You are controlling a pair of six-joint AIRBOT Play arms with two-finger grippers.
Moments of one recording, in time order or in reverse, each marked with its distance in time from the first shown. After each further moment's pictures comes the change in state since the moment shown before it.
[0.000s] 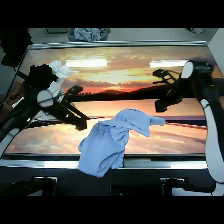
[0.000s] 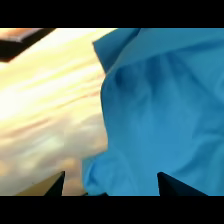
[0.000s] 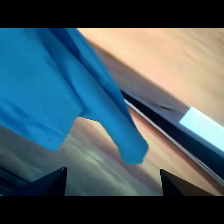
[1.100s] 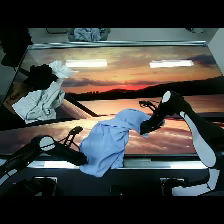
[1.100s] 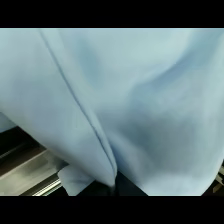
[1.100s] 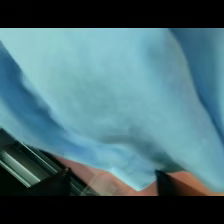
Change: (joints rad) left arm -0.125 0.276 -0.627 -0.308 0.263 -0.006; right arm 0.022 -0.127 -0.360 0.270 -0.122 -0.009
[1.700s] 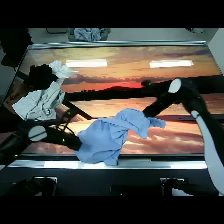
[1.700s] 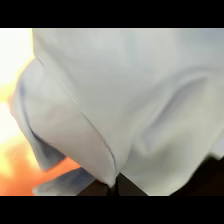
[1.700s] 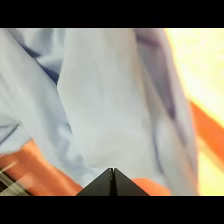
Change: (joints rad) left arm 0.000 0.024 0.358 0.385 -0.101 -0.045; right arm 0.036 0.256 0.147 -0.074 -0.122 -0.005
